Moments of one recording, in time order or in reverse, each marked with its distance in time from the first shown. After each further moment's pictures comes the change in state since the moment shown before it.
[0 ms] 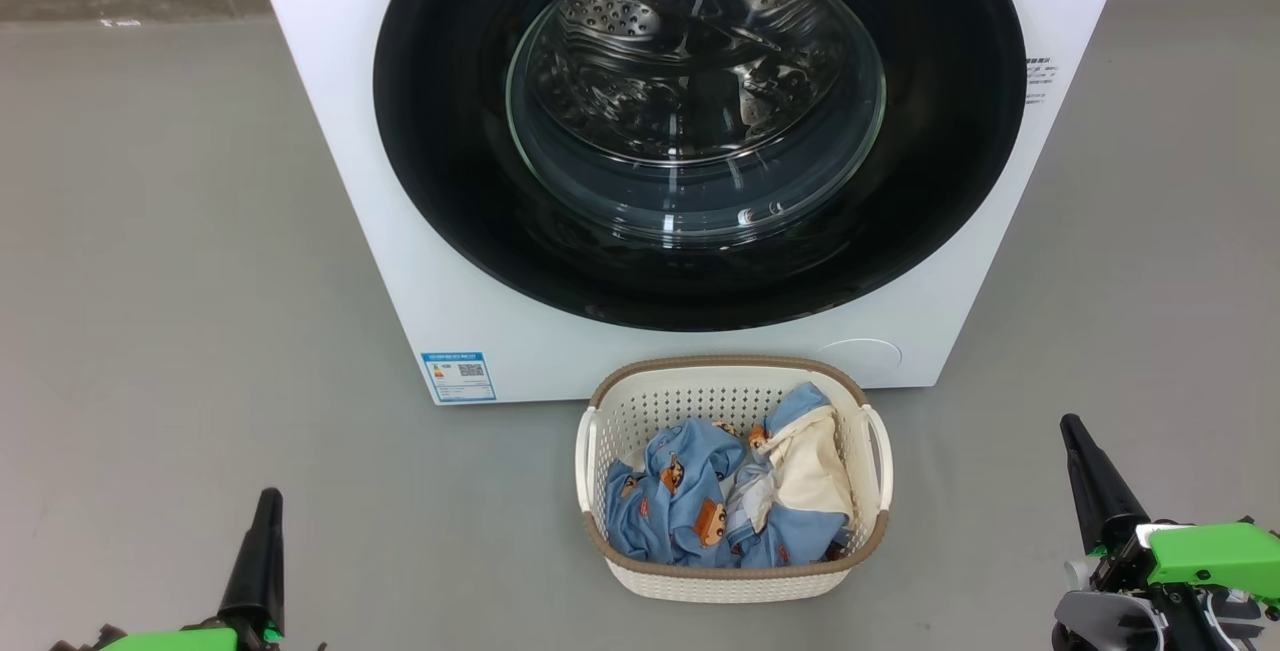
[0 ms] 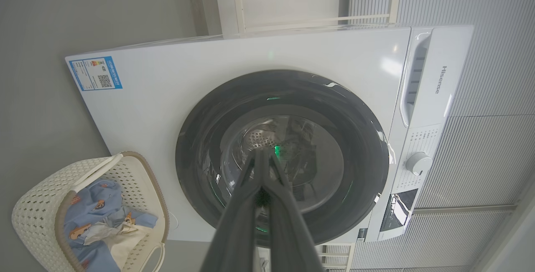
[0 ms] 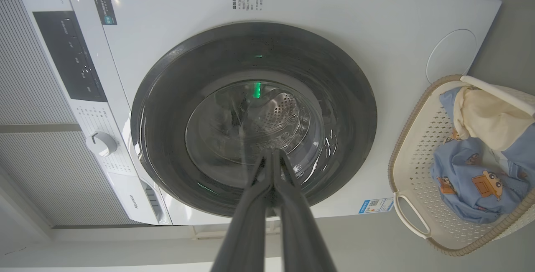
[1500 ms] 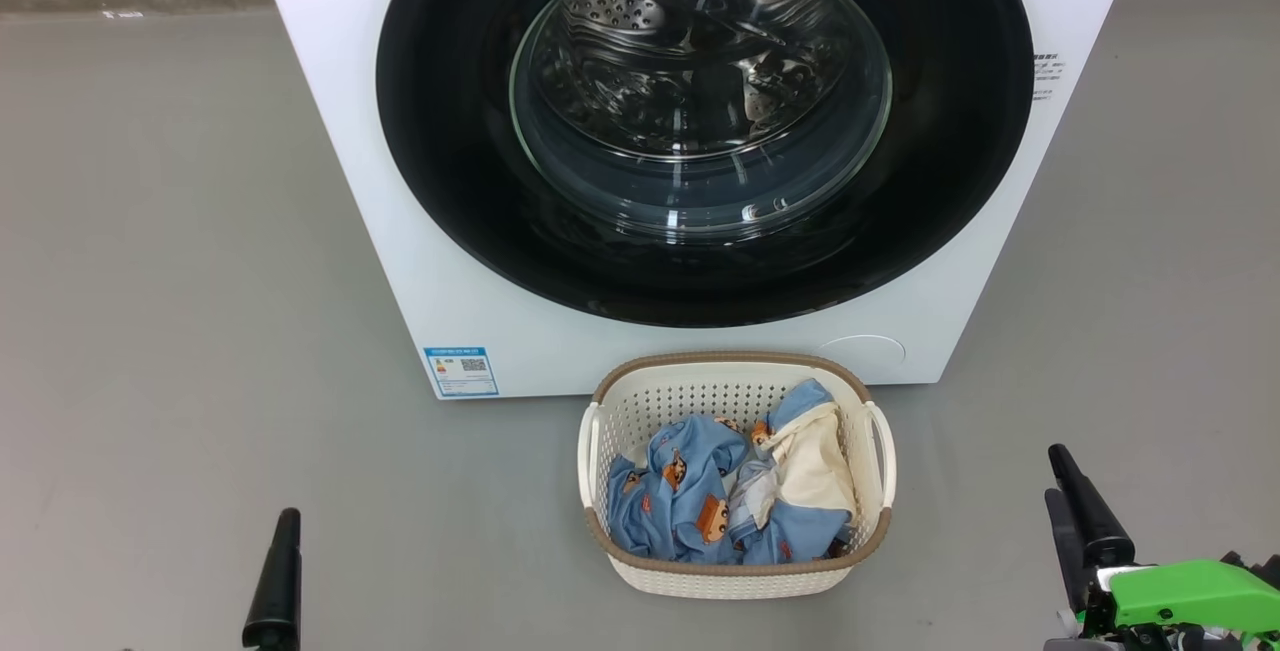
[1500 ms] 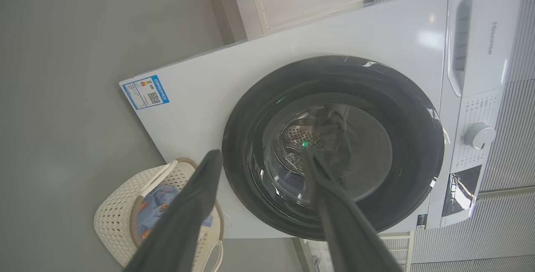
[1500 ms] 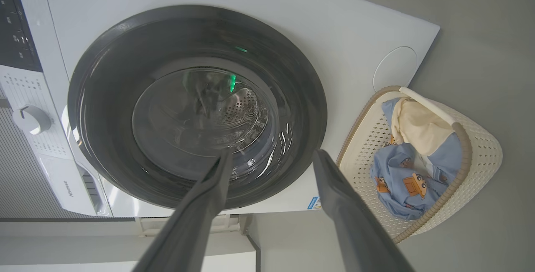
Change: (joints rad) left arm 0.049 -0.002 -0.044 0.016 0.181 0.002 -0.072; right arm 0.047 -0.017 0.067 0.046 -0.117 0.000 -0.070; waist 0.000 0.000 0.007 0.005
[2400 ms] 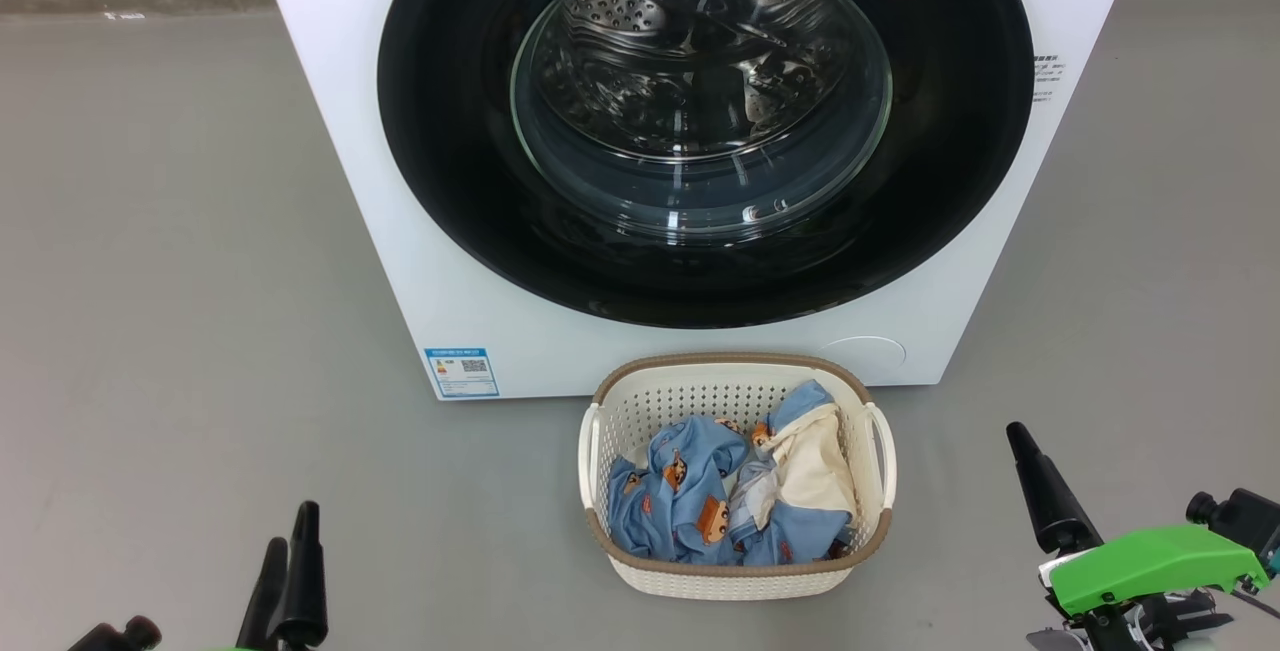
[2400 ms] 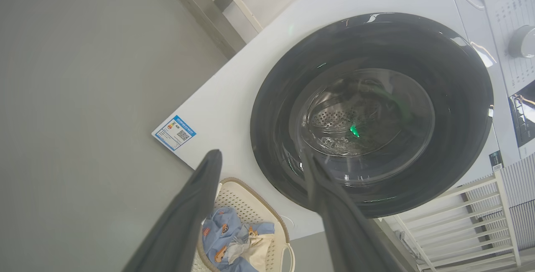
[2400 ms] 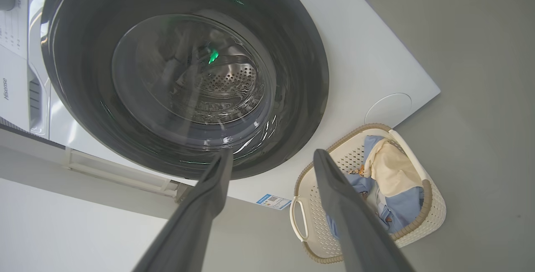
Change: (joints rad) left arm -0.001 0.029 -0.044 -0.007 0.401 0.000 -0.080; right arm -0.051 -0.080 0.133 0.015 -0.328 0.000 -0.078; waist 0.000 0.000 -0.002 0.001
